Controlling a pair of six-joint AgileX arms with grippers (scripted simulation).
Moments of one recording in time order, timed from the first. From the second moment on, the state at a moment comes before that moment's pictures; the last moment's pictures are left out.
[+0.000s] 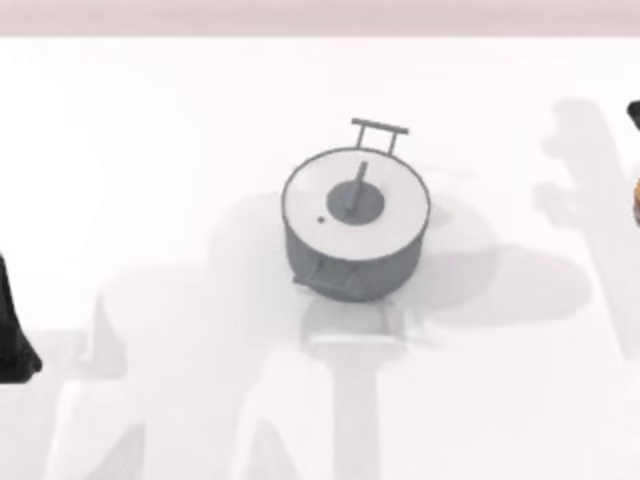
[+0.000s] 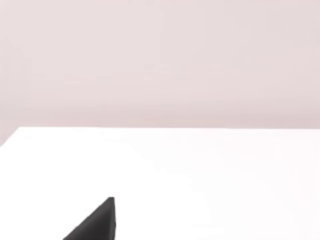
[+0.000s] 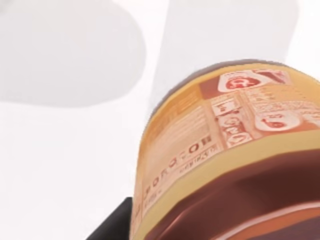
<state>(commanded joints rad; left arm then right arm) 0.00 0.00 0.00 0.00 0.00 0.00 0.03 1.95 1.80 -1.41 0.00 -0.19</state>
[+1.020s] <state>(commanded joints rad) 0.00 0.00 0.00 0.00 0.00 0.00 0.27 2.22 2.00 -1.36 0.00 0.28</state>
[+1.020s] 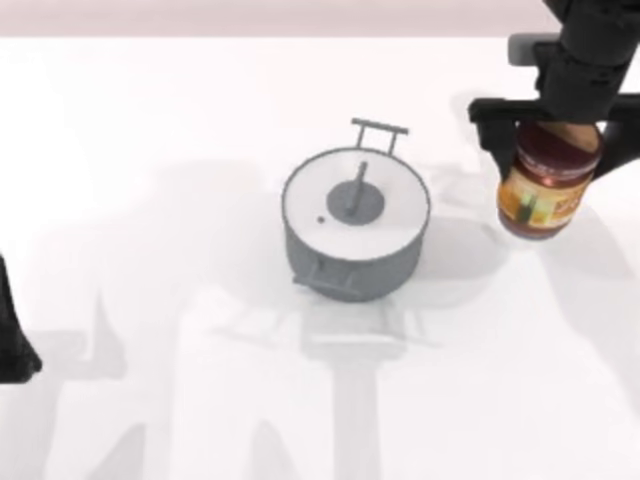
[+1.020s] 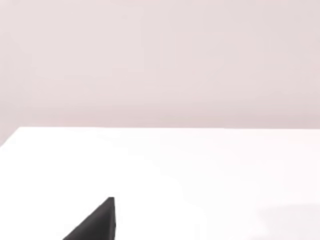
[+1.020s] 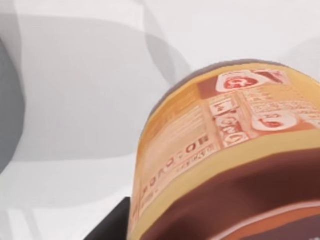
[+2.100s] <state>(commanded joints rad) 0.00 0.00 0.00 0.00 0.00 0.00 0.28 2.23 1.84 -1.18 0.01 0.29</state>
